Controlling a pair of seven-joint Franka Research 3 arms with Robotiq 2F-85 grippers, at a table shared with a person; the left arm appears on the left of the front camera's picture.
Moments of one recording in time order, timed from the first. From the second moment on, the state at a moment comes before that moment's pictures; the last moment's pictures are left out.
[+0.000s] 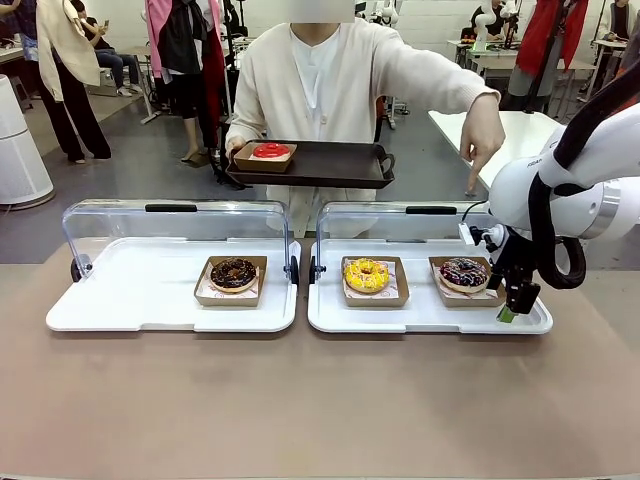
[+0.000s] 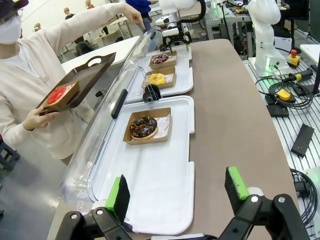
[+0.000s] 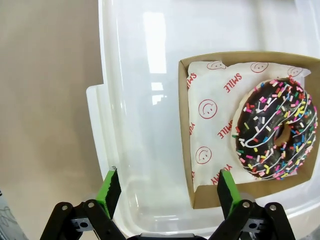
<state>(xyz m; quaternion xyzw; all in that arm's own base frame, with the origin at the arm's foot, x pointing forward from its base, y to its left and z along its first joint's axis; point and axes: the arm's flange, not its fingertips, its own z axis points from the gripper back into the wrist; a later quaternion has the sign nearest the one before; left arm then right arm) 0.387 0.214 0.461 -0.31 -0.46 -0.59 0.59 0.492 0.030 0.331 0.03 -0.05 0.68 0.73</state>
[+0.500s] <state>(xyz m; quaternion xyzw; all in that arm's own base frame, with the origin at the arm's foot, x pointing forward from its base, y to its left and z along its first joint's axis) 0.387 0.214 0.461 -0.31 -0.46 -0.59 0.59 0.501 0.025 0.321 0.03 -0.06 0.67 0.74</state>
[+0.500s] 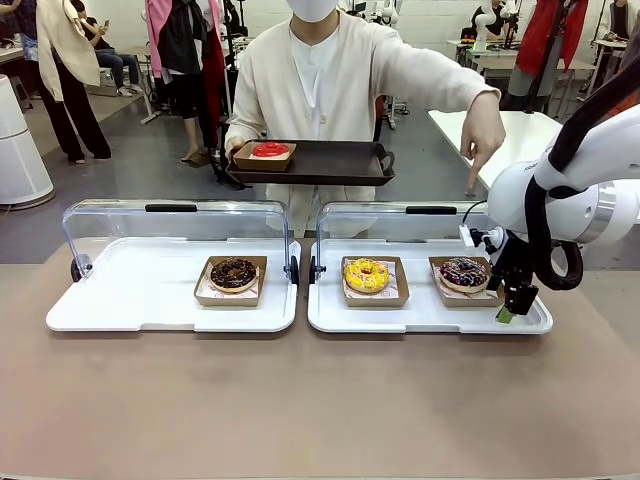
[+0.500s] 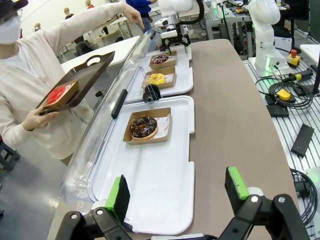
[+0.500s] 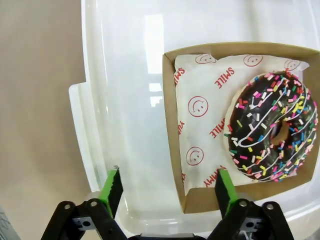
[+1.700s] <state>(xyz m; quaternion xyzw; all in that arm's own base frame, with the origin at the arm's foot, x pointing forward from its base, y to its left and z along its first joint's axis) 0.387 0.214 0.461 -0.31 -0.46 -0.59 0.59 0.501 0.026 0.334 0.02 -0.07 0.67 0.73</state>
